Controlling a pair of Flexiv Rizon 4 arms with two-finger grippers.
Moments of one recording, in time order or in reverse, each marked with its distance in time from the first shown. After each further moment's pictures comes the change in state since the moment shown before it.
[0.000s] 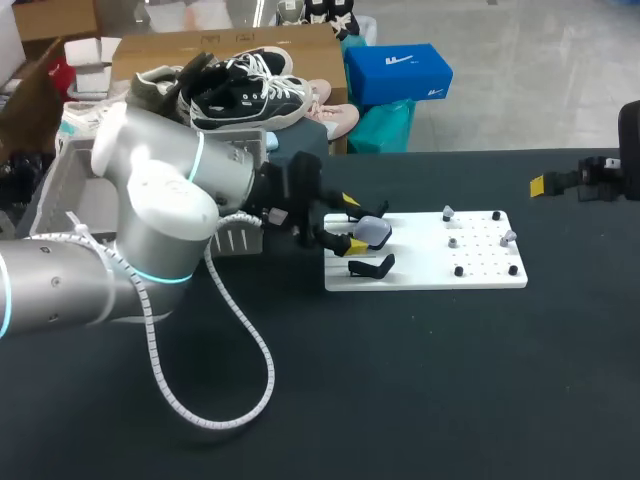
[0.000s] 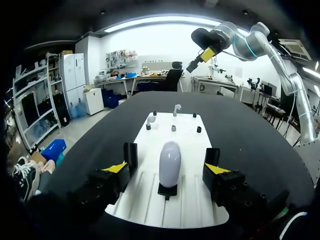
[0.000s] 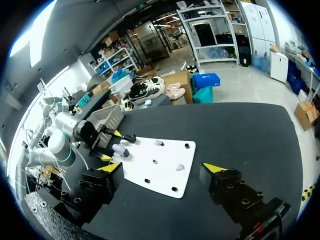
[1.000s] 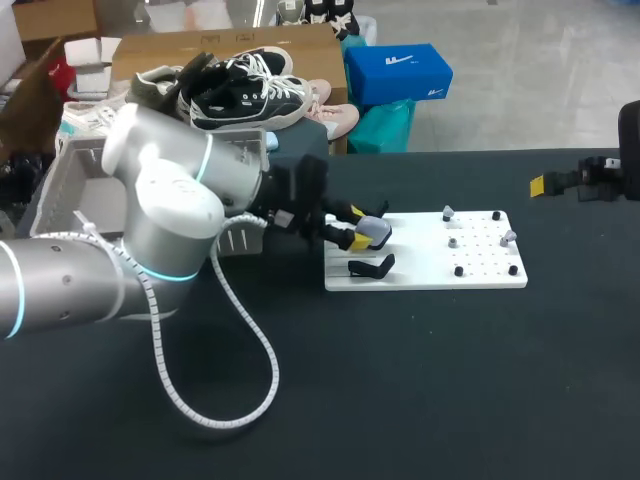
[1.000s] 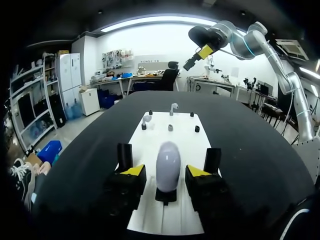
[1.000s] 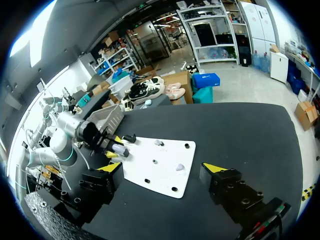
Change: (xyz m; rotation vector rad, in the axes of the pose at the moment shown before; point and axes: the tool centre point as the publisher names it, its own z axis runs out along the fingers) left arm 0.001 -0.002 0.012 0.038 -0.003 0.009; right arm 0.000 0.000 0.000 0.000 0.000 0.000
